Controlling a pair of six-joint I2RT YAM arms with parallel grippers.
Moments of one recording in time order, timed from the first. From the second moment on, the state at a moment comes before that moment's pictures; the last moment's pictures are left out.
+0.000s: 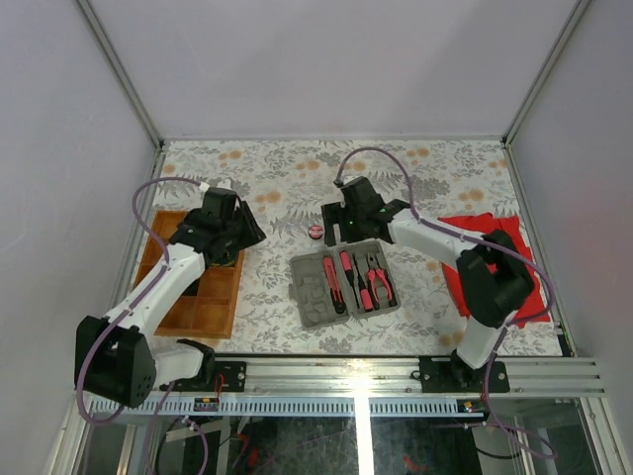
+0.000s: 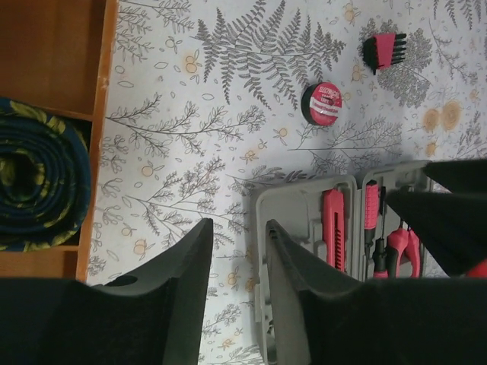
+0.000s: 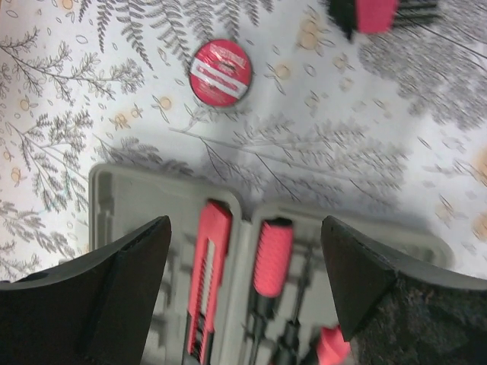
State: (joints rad) left arm -0.28 1.23 0.89 -0.44 0.05 -0.64; right arm 0.65 1.72 1.20 -0.35 -0.04 0.37
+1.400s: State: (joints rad) left arm -0.24 1.17 0.88 -0.48 0.09 -0.57; right arm 0.75 2.31 1.83 -0.56 0.14 0.26
